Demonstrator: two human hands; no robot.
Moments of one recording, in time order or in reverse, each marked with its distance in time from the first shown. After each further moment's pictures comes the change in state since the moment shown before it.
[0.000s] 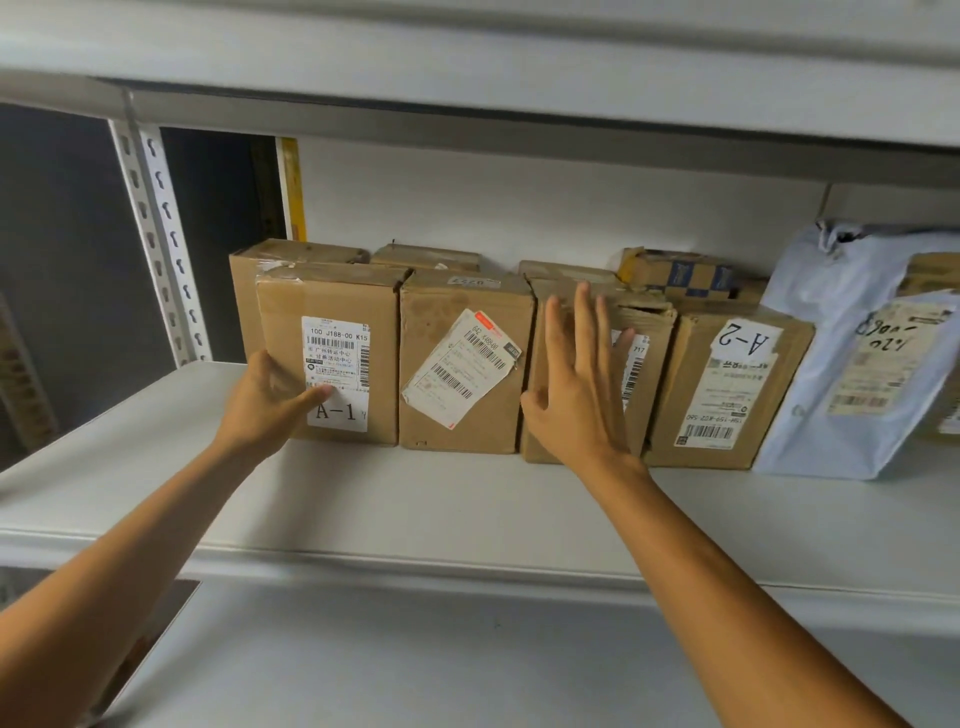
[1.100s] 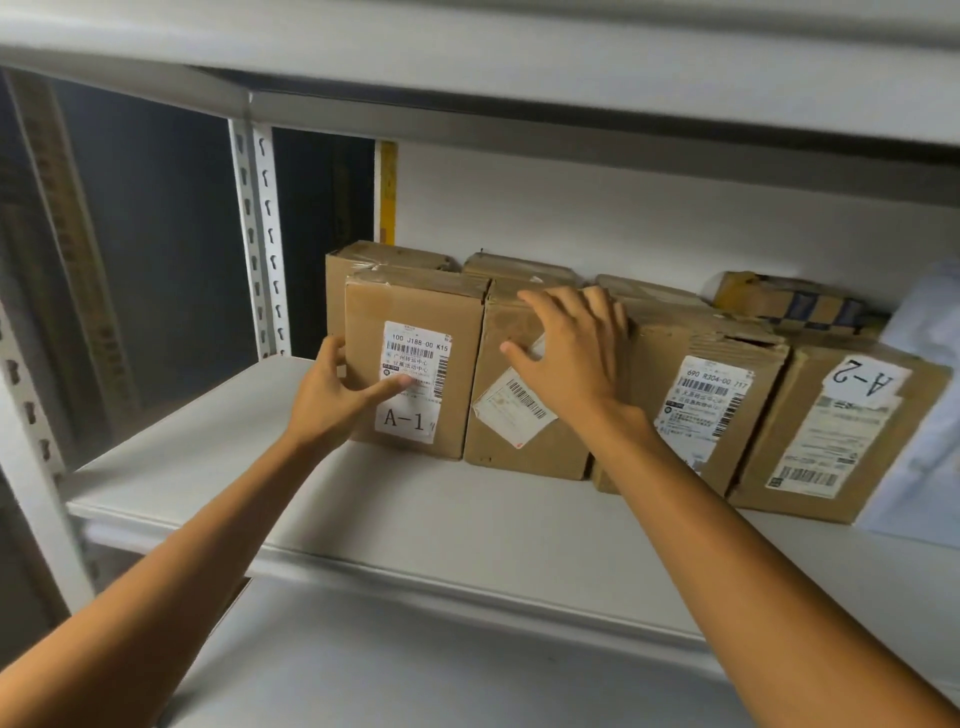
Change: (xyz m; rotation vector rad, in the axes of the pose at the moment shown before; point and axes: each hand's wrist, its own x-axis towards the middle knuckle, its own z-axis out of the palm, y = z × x) left_hand 0.016 -0.009 -0.017 -0.189 -0.019 0.032; right_hand 0.071 -0.088 0.020 0.007 -0.006 -0.154
